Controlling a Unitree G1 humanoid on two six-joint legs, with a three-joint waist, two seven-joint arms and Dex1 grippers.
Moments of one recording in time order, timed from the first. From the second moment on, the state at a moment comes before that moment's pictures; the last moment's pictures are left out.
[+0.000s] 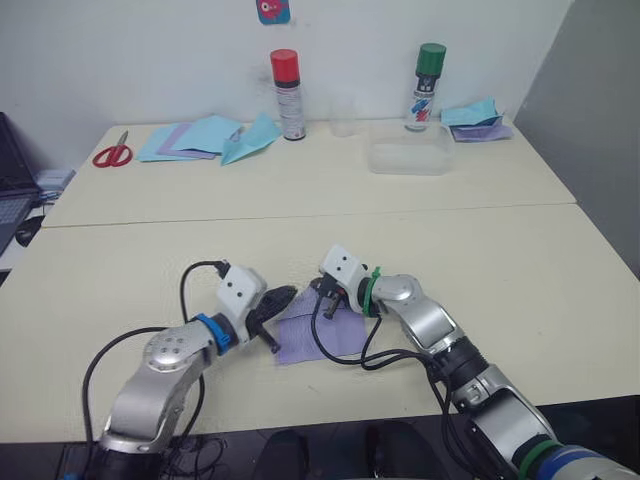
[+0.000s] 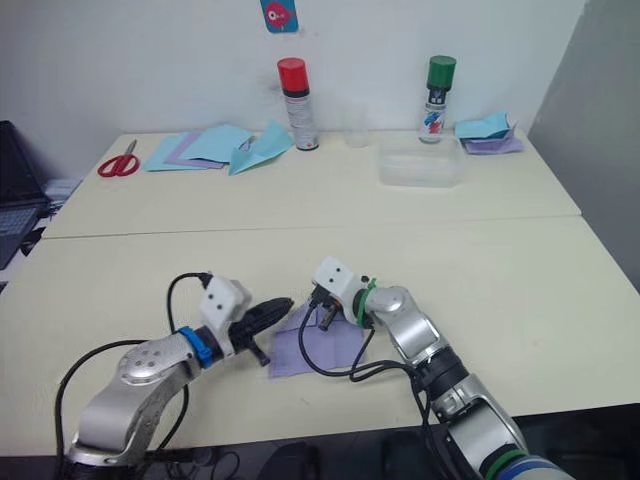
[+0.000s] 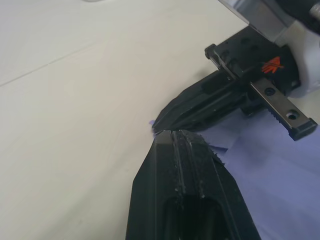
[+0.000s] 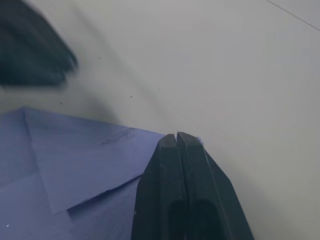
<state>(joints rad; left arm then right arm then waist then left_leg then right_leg) -0.01 0.52 -0.08 -0.33 -0.25 0.44 -0.63 -0.60 -0.10 0.43 0.29 -0.06 0.40 0.66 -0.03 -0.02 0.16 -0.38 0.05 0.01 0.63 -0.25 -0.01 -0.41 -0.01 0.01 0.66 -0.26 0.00</state>
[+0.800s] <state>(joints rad) -0.02 0.52 -0.14 -0.30 -0.19 0.47 -0.60 -0.52 -0.04 0.38 0.24 -0.01 0.40 0.65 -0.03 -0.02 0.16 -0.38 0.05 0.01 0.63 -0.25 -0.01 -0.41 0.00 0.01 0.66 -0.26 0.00</state>
